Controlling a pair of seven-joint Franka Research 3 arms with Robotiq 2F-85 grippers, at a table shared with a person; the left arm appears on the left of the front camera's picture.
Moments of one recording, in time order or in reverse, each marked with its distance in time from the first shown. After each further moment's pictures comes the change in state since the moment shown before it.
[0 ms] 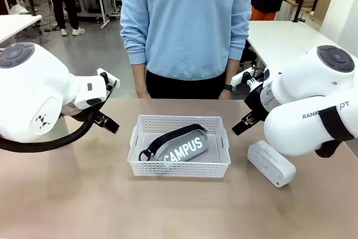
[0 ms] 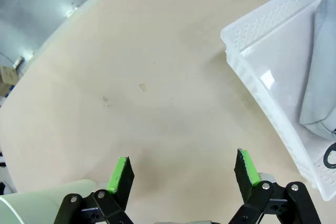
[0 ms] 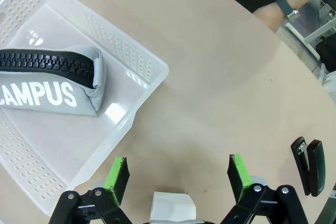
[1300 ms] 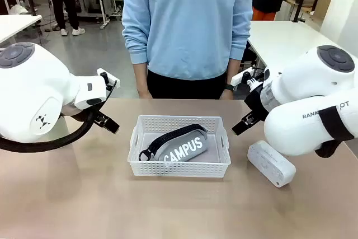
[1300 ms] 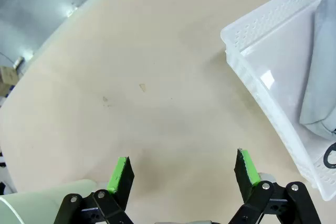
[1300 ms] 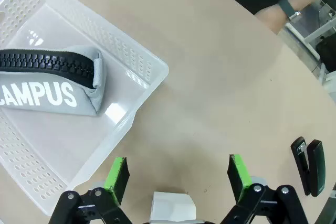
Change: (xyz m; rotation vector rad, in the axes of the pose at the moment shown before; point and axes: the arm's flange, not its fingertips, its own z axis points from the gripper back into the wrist) left arm 0.000 0.000 0.000 0.000 0.000 -0.001; right arm 0.000 0.000 0.000 0.000 0.000 -0.001
